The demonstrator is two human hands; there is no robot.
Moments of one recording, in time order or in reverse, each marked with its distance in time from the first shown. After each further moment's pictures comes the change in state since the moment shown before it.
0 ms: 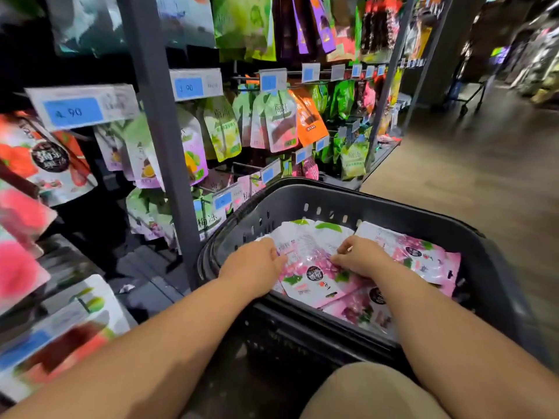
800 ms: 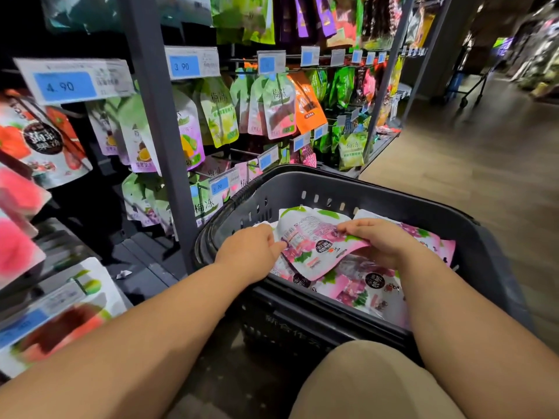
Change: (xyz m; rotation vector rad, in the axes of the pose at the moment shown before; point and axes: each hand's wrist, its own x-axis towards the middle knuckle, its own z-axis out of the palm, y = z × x) left_hand -0.006 -0.001 0.004 0.029 0.008 0.035; right_hand -0.004 0.034 -0.014 1.079 -0.196 -0.006
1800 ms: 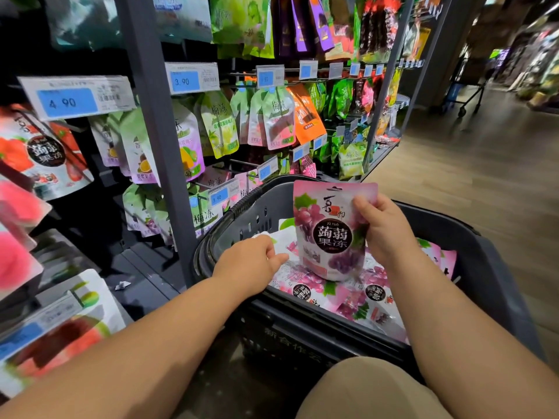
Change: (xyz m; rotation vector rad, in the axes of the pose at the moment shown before) left_hand -0.001 -0.001 0.001 -0.053 0.028 0.018; right_hand -0.017 -0.032 0.030 0.254 0.105 -0.516
